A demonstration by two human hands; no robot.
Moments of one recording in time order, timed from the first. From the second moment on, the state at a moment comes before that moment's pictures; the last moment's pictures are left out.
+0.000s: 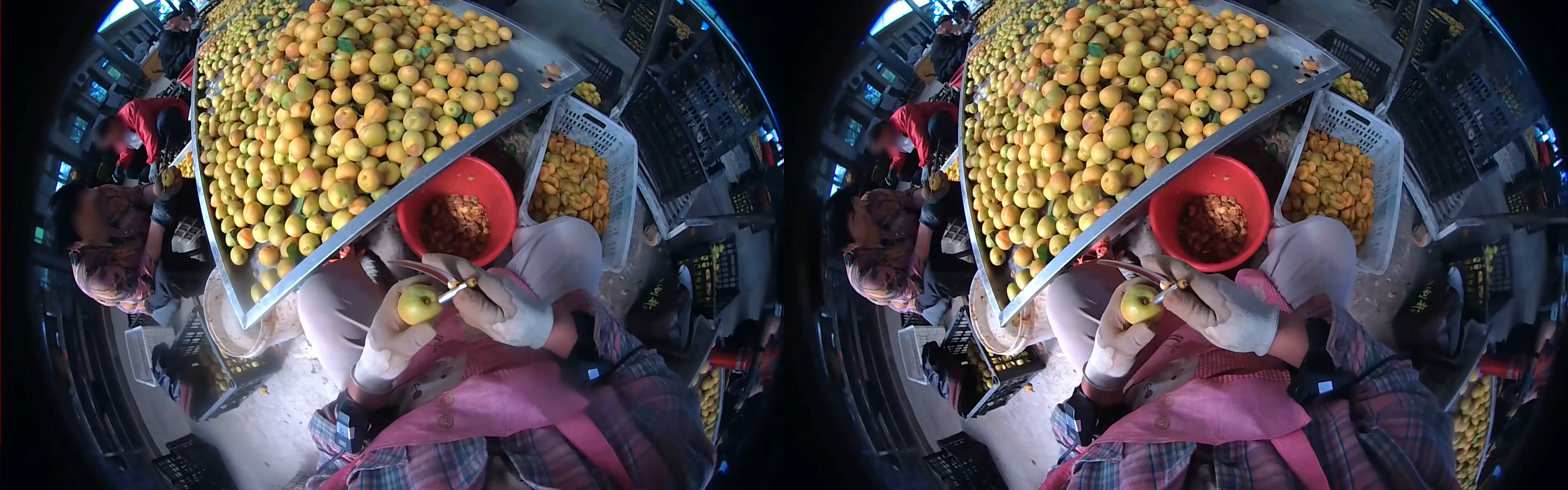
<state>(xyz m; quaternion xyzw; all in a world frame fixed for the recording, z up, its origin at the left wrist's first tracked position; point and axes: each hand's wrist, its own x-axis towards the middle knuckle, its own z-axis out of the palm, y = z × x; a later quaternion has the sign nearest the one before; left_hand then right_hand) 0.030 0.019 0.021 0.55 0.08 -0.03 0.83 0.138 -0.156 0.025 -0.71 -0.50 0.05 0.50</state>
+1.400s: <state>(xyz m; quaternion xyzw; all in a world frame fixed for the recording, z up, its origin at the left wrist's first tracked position) 0.037 0.014 0.010 0.53 0.12 -0.01 0.84 0.136 -0.166 0.029 -0.73 -0.41 0.26 0.48</state>
